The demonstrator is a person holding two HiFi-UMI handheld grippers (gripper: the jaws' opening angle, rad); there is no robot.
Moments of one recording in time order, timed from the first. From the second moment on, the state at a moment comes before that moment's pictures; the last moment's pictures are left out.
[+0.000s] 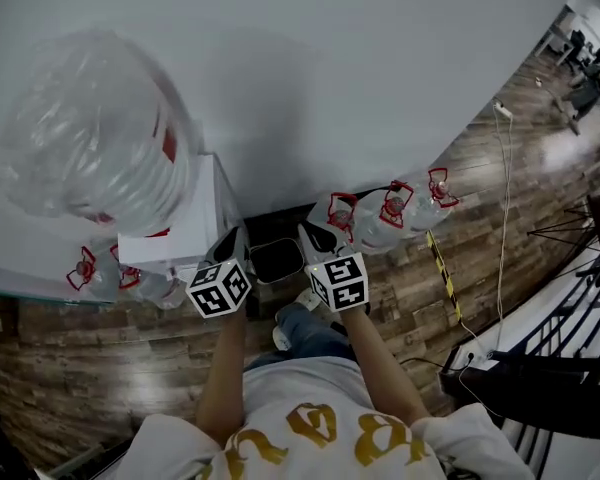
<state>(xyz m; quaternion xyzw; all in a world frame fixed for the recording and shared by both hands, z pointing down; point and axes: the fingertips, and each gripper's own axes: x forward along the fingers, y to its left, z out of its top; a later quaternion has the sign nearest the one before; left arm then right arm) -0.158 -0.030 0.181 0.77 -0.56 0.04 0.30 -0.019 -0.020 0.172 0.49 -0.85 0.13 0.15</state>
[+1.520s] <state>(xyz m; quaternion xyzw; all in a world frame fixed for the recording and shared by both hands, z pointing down) -0.176 -0.007 0.143 0.77 -0.59 0.03 0.25 -0.022 0.009 0.152 0.49 -0.85 0.13 0.14</state>
